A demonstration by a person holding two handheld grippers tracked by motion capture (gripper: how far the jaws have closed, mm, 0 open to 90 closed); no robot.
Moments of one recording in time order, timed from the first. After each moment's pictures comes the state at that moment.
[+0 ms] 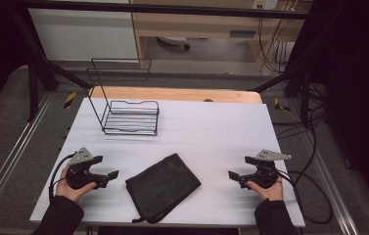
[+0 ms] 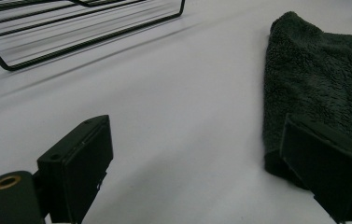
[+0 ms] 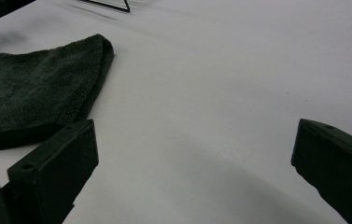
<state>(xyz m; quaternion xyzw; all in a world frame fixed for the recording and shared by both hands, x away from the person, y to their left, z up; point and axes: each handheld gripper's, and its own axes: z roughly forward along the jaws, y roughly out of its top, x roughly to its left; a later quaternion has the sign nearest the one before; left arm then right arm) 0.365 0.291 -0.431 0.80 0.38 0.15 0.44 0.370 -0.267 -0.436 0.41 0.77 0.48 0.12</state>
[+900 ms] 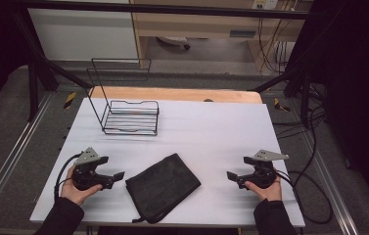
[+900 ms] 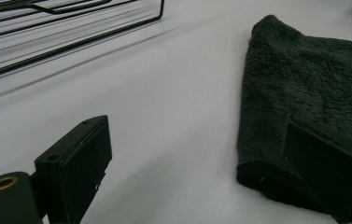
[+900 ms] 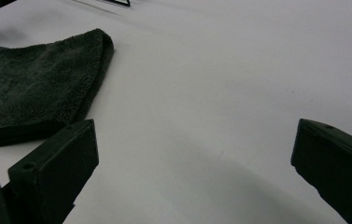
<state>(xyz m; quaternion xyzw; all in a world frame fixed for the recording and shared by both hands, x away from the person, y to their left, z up) 0.362 0.268 -0.424 0.81 0.38 0.13 0.43 0.370 -0.261 -0.436 0.41 0.78 0.47 0.12</state>
